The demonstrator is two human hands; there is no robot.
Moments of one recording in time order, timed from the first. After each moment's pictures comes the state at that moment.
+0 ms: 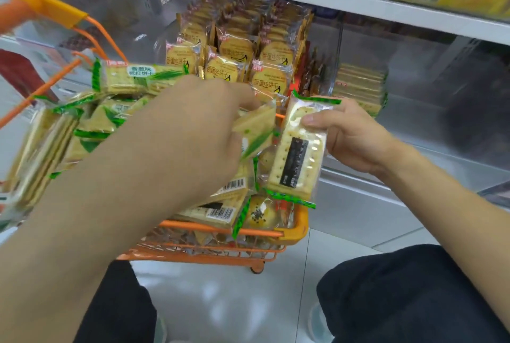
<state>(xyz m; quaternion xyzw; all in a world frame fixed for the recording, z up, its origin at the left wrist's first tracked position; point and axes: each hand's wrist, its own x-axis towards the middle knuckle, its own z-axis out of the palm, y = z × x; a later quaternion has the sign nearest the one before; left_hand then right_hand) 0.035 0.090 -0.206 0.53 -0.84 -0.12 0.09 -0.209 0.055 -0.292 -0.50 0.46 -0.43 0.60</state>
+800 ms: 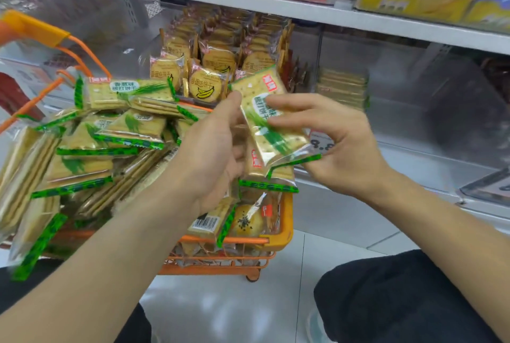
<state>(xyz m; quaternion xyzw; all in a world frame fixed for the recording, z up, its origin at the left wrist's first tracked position) -0.016 0.081 -0.246 0.43 -0.40 -0.70 0.40 -0.202 0.088 -0.279 -0.81 0.37 -0.45 0.06</state>
